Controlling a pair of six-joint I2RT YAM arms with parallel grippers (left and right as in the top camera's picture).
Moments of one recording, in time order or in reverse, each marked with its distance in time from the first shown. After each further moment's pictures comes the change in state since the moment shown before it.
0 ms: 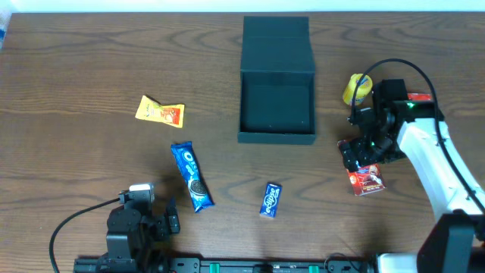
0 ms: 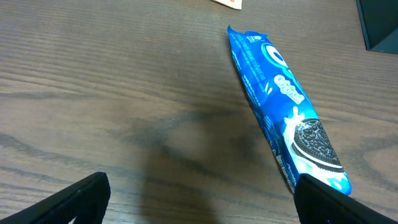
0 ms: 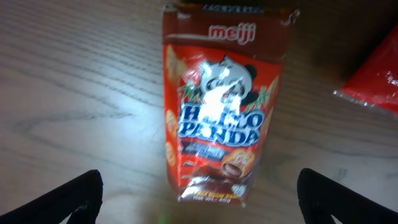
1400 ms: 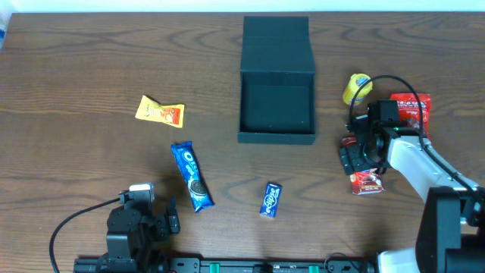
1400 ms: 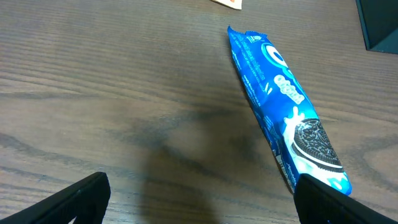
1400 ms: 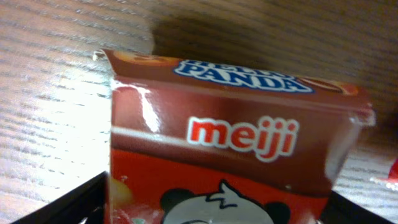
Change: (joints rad) left arm 0.000 0.000 0.000 0.000 0.000 0.000; right arm -0.039 0.062 -0.288 0.510 0.031 -0.013
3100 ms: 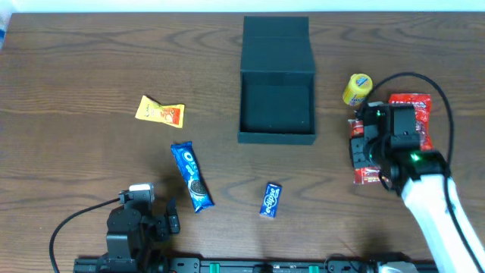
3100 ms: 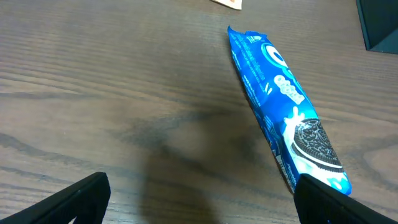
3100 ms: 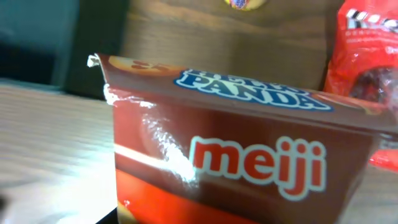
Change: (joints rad) left arm 0.000 0.000 0.000 0.000 0.000 0.000; right arm 0.102 -0.445 0.016 -0.116 -0.023 0.222
